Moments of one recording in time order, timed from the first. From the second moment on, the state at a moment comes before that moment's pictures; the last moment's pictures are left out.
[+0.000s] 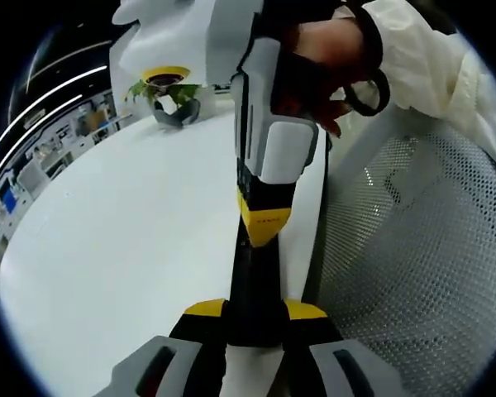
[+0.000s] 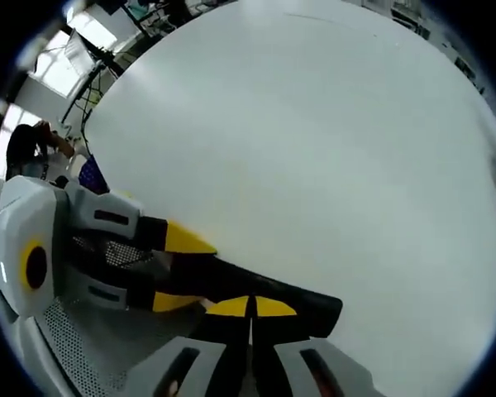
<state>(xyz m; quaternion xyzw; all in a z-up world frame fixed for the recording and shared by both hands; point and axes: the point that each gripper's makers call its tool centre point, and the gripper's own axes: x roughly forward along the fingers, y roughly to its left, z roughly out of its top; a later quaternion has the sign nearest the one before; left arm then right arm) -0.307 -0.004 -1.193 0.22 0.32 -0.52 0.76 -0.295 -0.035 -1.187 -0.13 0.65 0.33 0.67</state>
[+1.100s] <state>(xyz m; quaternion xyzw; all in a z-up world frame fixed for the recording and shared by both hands) -0.308 -0.005 -1.193 0.22 0.31 -0.53 0.76 -0.303 -0.038 -1.191 -0.05 0.62 0.26 0.74</state>
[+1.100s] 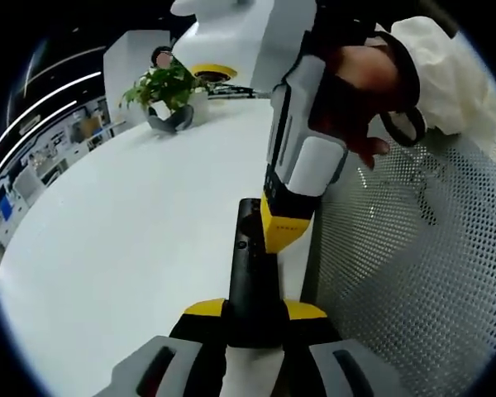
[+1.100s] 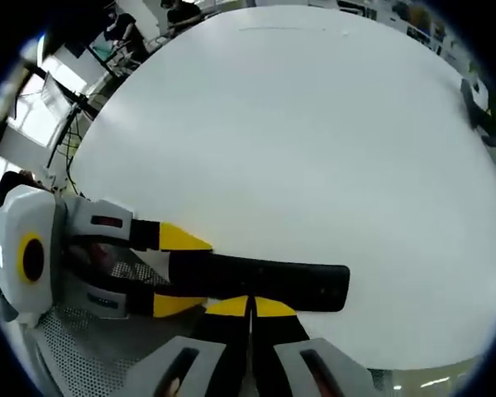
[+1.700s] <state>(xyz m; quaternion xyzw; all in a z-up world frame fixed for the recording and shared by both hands) -0.307 -0.006 -1.193 0.24 0.30 -0.53 0.76 -0.306 -0.038 -1.191 -0.04 0.55 0.26 0.79</state>
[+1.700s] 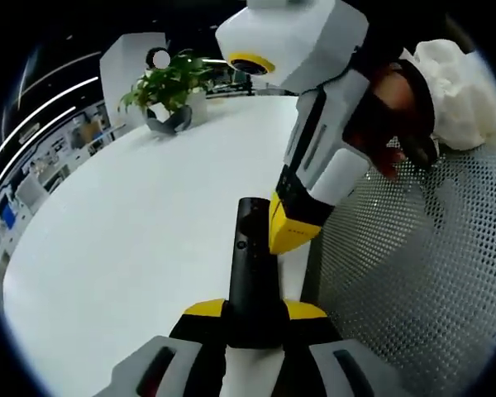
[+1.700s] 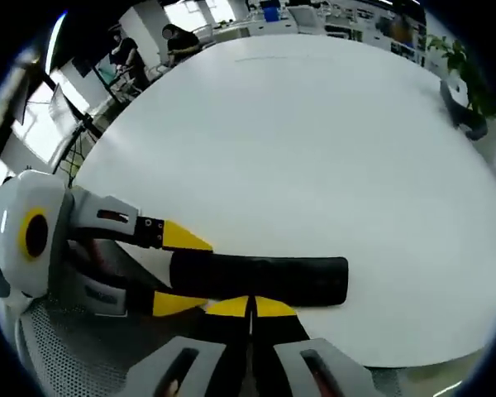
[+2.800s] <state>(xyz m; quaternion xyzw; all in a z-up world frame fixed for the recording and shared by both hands) -0.310 -0.011 -1.193 0.23 0.29 -0.57 0.73 -0.297 -0.030 -1.184 0.04 0.54 0.27 0.80</state>
